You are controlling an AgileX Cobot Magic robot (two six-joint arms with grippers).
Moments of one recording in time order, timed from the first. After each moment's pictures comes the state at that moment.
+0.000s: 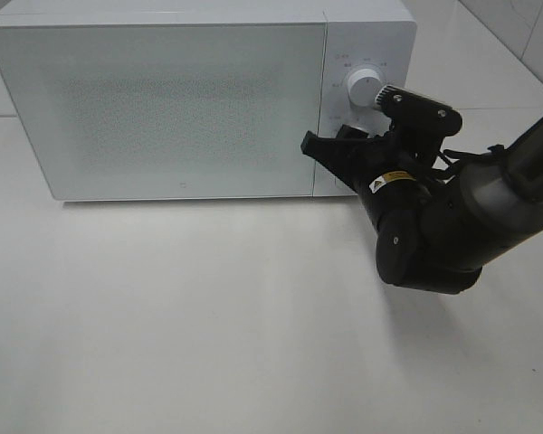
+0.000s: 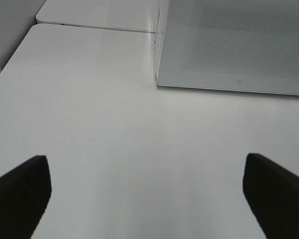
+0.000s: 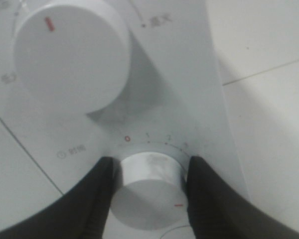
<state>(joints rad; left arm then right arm) 0.04 0.00 -0.51 -0.08 1.04 0.00 0.63 2.08 -0.79 0.62 -1.17 0.15</state>
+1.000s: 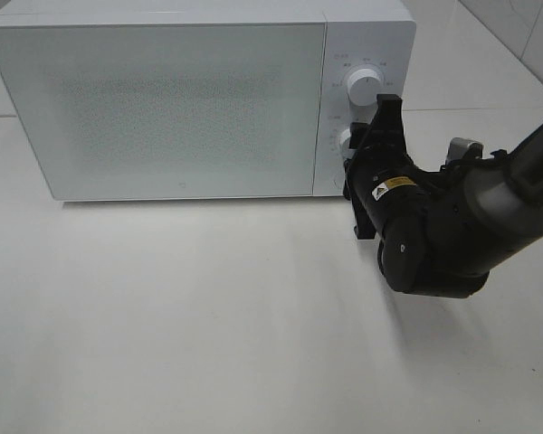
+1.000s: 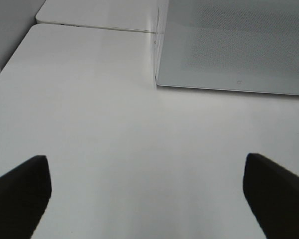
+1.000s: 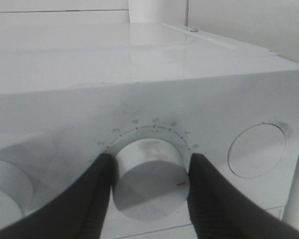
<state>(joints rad) 0.04 0.00 -0.51 -0.08 1.04 0.00 0.62 2.09 -0.77 0.56 -1.18 1.44</state>
